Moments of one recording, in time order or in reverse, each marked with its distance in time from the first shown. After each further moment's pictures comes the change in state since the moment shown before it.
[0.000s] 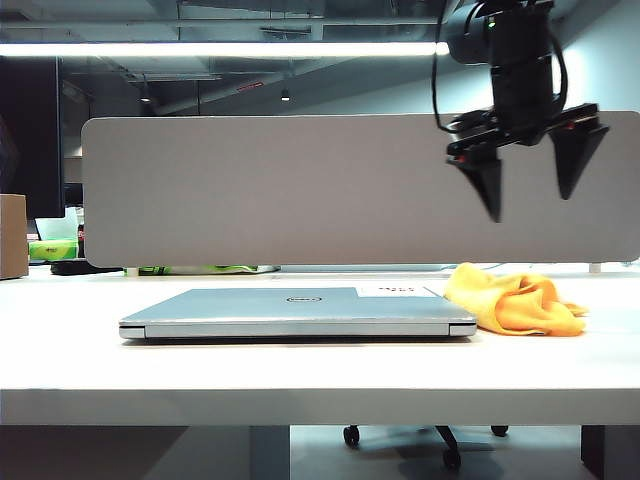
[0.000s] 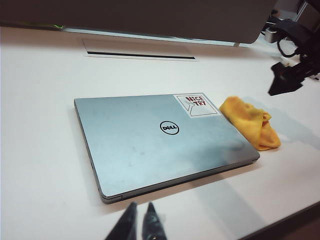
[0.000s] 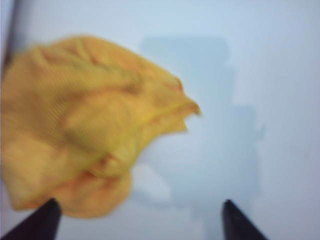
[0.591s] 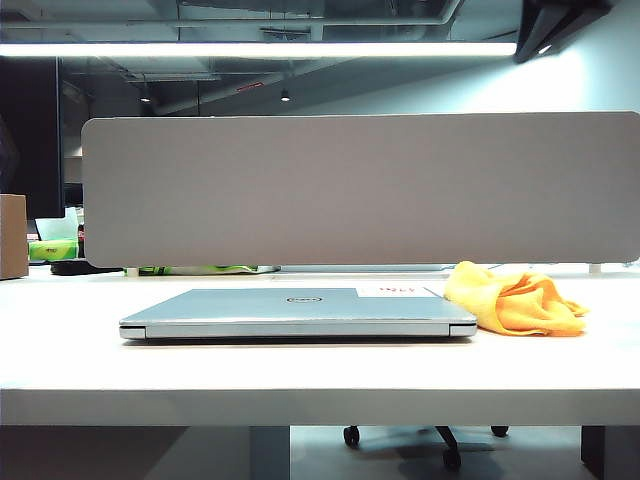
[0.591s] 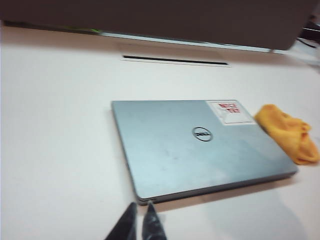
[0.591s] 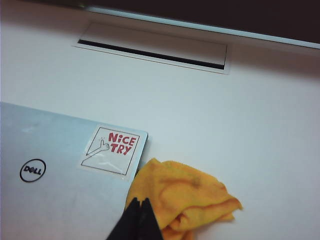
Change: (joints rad) left arm 0.000 -0.001 0.000 0.000 -0.133 0.000; right arm 0.010 -0.739 -0.703 0.737 -0.260 0.014
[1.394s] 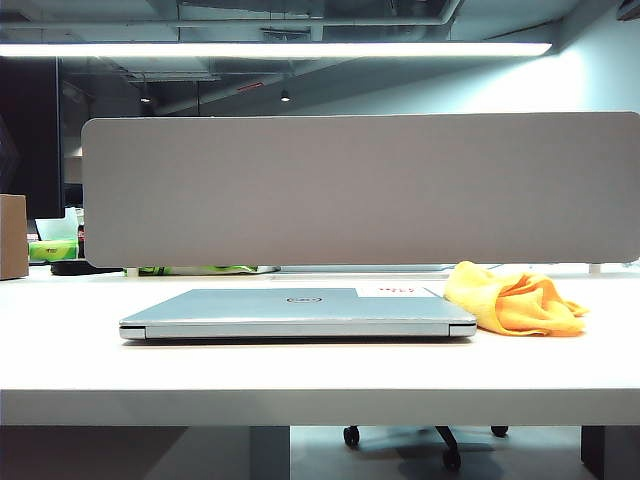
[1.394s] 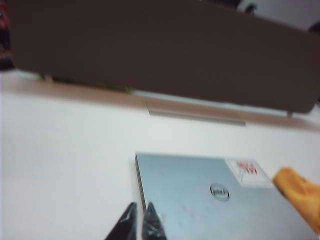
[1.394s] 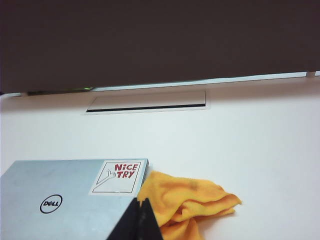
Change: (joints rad) left arm 0.000 -0.188 -0.074 0.124 -0.142 -0.091; right arm 0.005 -0.585 -0.628 0.406 0.065 0.158
